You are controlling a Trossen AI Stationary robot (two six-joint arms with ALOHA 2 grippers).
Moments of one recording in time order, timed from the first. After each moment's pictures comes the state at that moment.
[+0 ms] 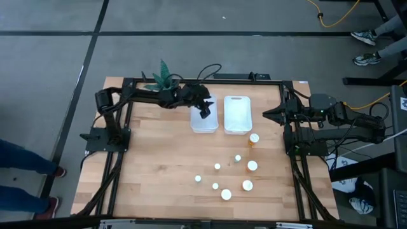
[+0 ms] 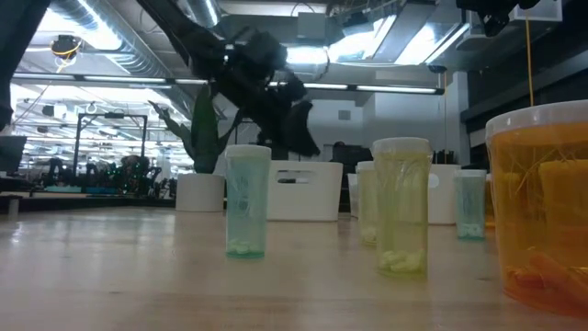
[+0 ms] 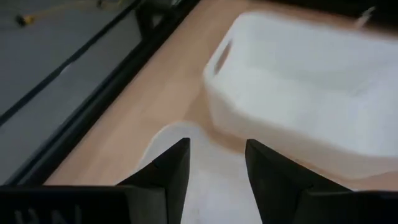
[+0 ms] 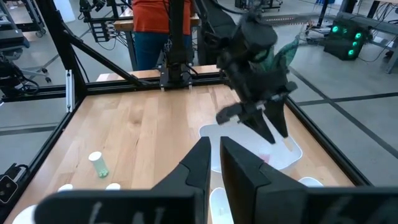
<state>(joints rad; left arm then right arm) 0.37 1.79 1.10 0.14 -0.04 -0.02 -0.08 0.50 0.77 -0.52 0.01 0.04</state>
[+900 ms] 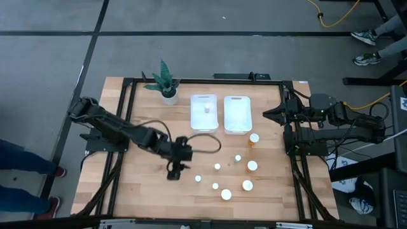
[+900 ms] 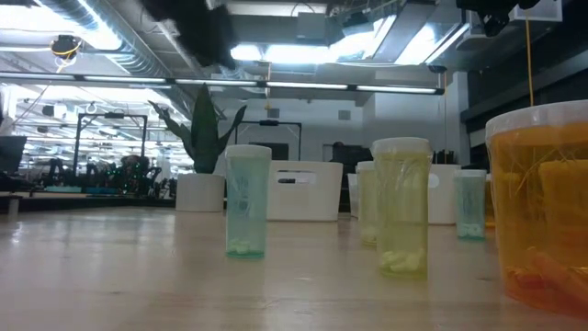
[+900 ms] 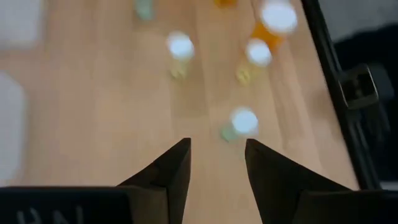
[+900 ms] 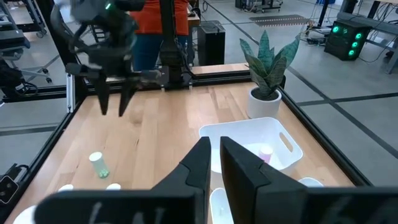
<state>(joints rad) -0.34 1.50 1.10 -0.47 -0.04 -0.29 -0.08 0.50 0.77 -0.52 0.01 0.04</state>
